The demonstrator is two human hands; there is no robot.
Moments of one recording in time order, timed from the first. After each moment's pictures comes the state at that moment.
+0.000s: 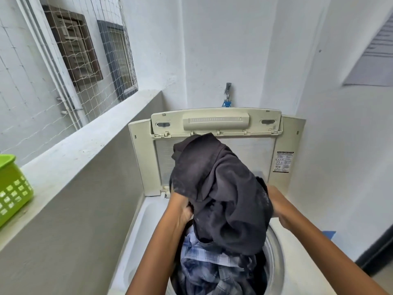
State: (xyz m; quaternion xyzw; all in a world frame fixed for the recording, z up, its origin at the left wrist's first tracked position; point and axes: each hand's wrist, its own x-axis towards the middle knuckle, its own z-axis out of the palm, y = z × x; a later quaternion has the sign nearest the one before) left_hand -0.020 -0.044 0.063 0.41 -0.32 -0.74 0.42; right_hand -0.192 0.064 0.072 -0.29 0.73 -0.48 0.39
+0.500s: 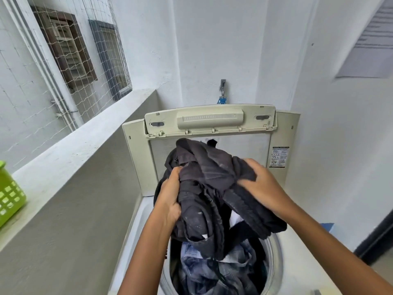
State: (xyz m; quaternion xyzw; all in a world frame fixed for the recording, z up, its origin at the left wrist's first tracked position) left_hand -0.007 -0.055 0.068 0.39 -0.33 -0.78 0.35; right_hand -0.180 0.065 0.093 -0.51 0.65 -0.52 0.22
